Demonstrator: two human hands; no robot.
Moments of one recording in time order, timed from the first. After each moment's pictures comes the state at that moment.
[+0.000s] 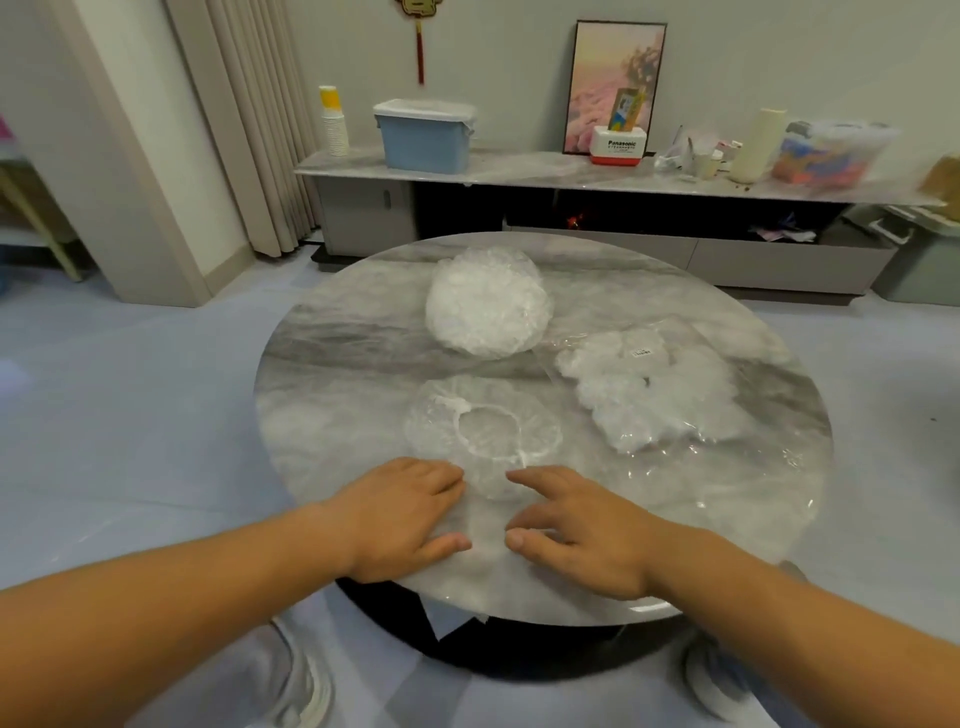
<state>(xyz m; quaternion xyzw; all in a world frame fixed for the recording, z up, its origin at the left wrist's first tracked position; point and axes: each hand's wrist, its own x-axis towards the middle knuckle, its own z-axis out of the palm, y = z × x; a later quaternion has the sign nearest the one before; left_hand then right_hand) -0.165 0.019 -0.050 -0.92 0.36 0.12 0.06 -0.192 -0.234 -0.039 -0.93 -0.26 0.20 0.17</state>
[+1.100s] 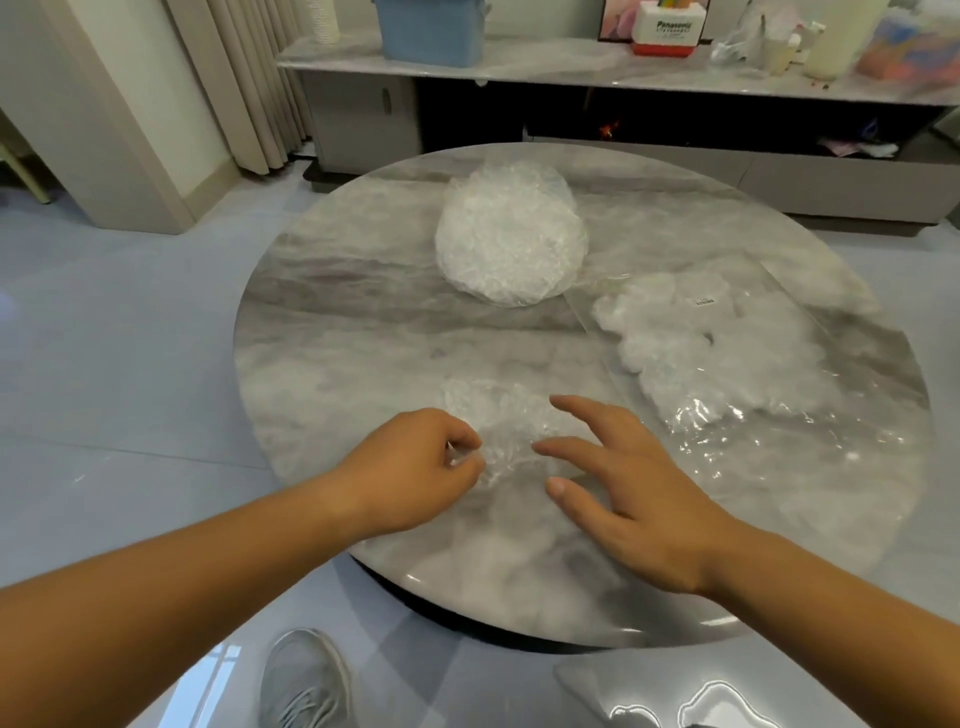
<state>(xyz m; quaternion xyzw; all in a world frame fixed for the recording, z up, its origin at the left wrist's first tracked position) -0.125 0.014 -0.064 -0.94 0.12 0.14 -0.29 -0.161 -0.233 -0.064 -0.94 -0.23 0.06 0.26</state>
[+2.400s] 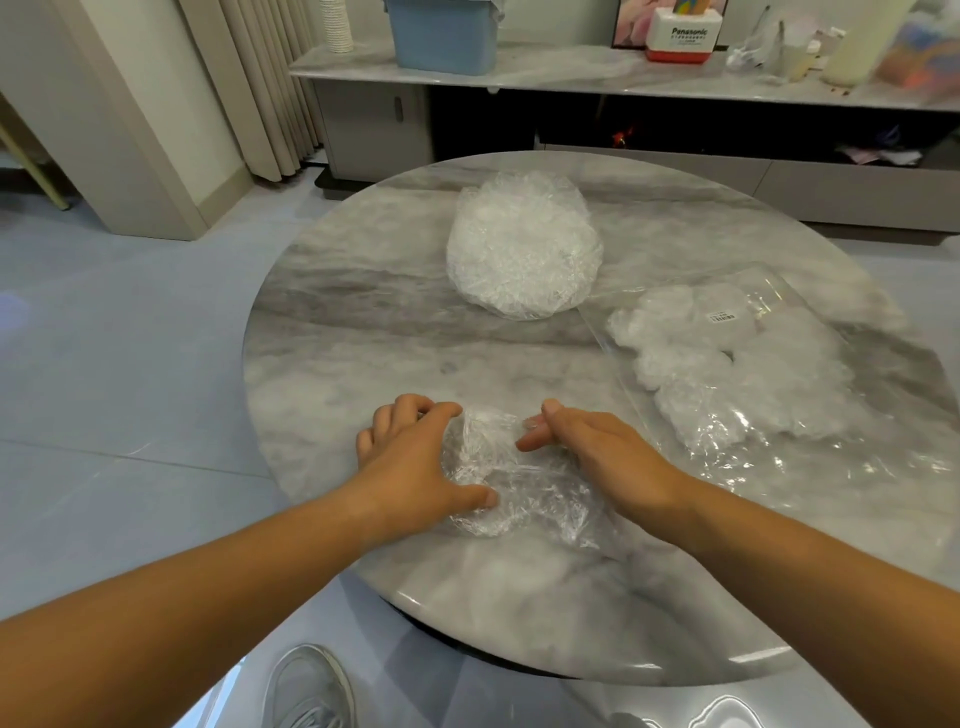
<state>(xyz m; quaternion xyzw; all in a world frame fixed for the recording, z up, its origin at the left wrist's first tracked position) -0.111 0.018 -0.082 -0.97 0.03 0.12 -0.23 -0.105 -0.198 -0.066 -0.82 -0.03 0.21 0.53</state>
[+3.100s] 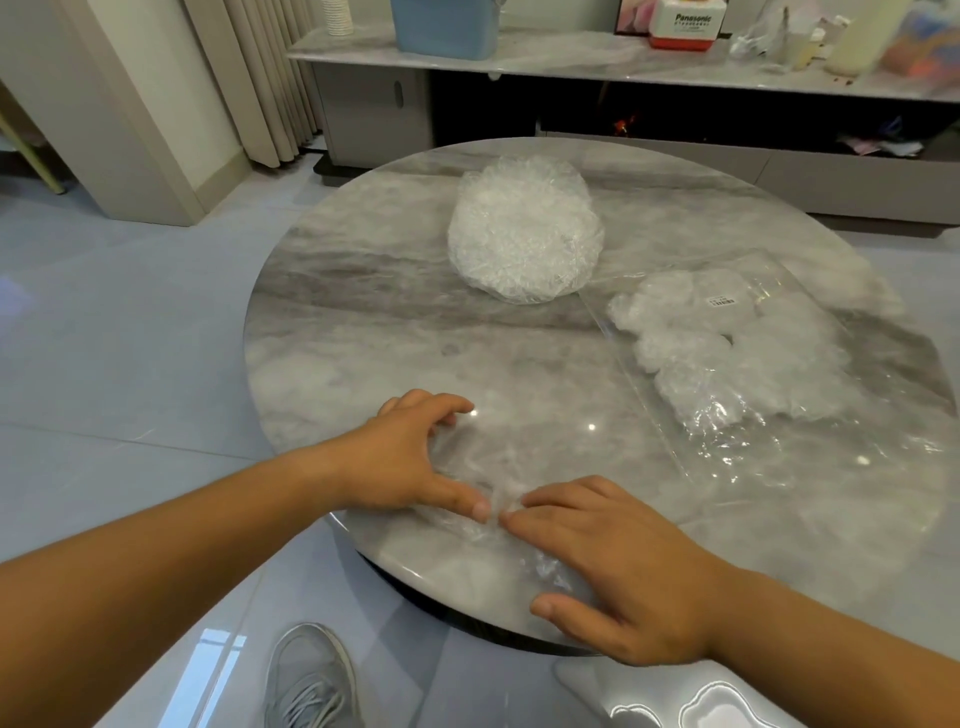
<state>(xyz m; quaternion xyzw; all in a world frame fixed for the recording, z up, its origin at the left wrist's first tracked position) -0.109 0.043 -0.065 -0.91 0.12 0.25 -0.31 -0.177 -0.223 -0.091 -0.88 -0.44 0.04 0.17</state>
